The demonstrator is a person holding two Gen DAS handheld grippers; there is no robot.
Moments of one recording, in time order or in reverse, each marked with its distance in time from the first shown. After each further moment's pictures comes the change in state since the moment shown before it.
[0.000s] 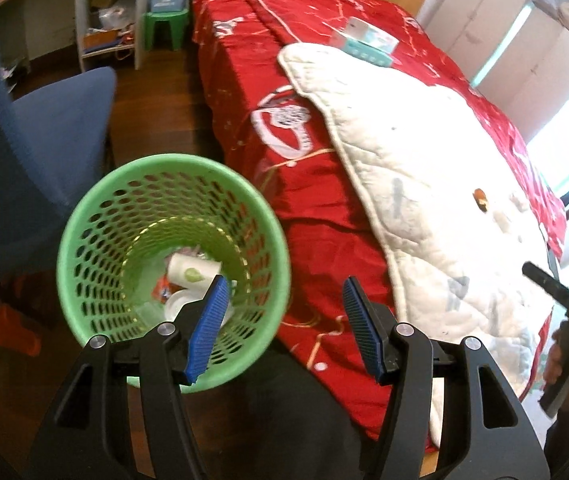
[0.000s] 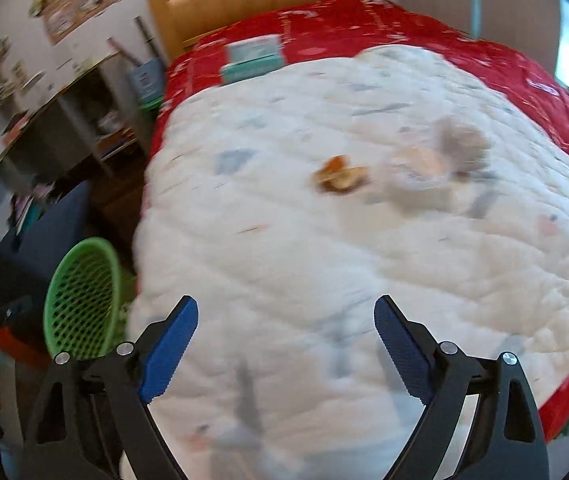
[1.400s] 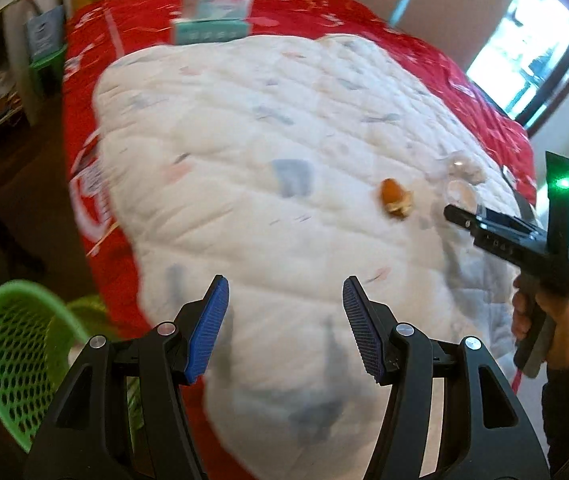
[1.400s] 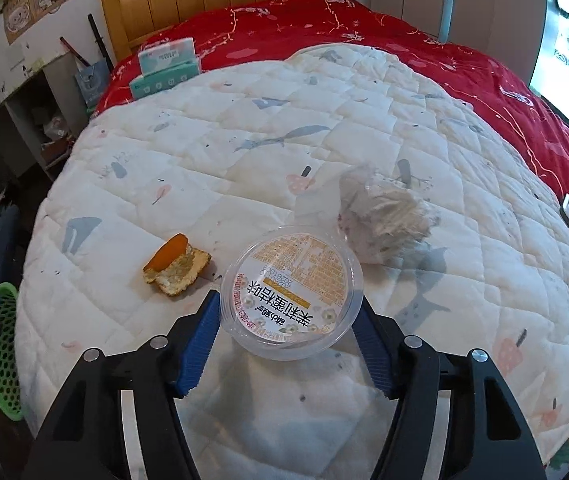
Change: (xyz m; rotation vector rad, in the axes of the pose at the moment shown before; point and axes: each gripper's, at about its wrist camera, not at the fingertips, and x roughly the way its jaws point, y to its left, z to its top) left arm 0.097 -0.198 0.070 0.297 0.082 -0.142; right arm 0.067 -0.098 0.076 -0.009 0.007 -0.146
